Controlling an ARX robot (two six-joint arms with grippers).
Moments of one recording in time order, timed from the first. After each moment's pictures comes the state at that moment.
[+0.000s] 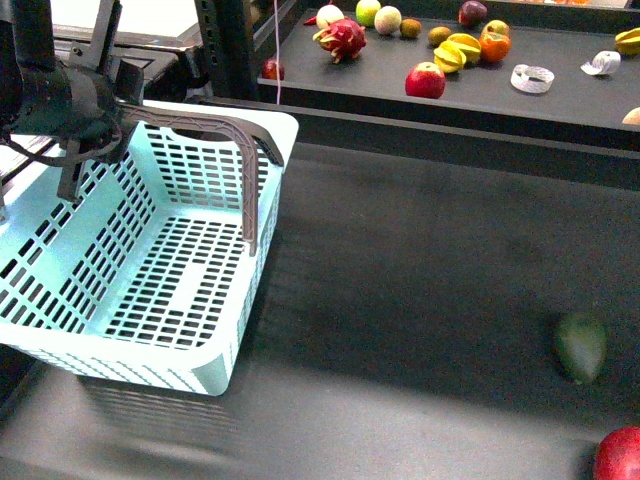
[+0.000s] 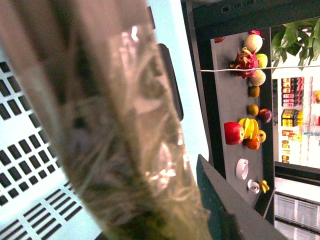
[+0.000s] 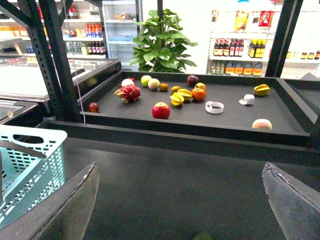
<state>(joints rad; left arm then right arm) -0.11 2.14 1.11 0.51 -0.11 -1.28 0.00 0.00 0.01 0.00 0.00 0.00</state>
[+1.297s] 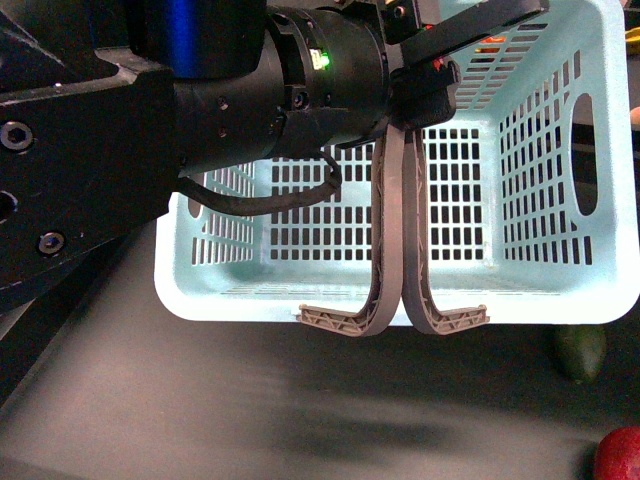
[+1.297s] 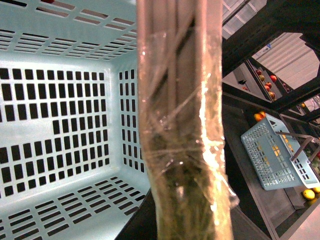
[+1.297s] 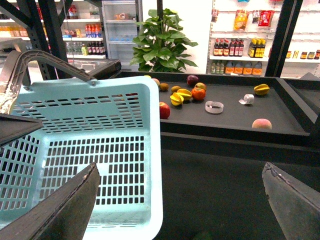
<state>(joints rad) -0.56 1.92 0.88 0.89 0.23 -0.54 0.00 0.00 0.01 0.00 0.00 0.00</state>
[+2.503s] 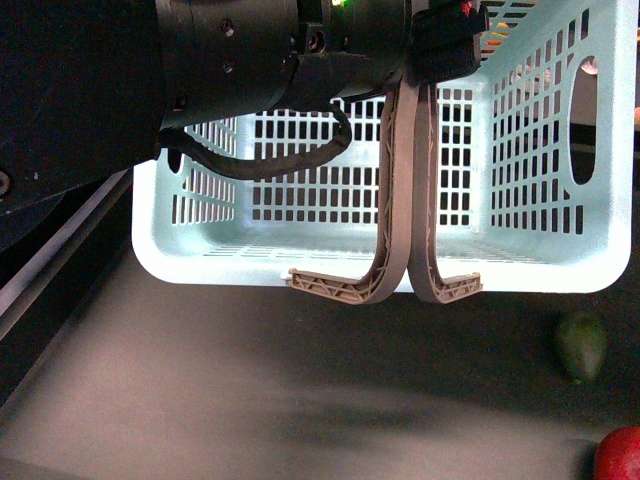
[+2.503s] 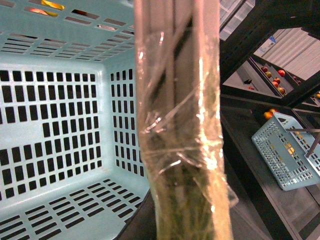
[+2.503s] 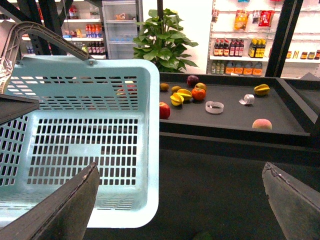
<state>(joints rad) -0.59 1.85 0.89 0.85 0.17 -0.44 0.00 0.00 0.01 0.00 0.00 0.00</state>
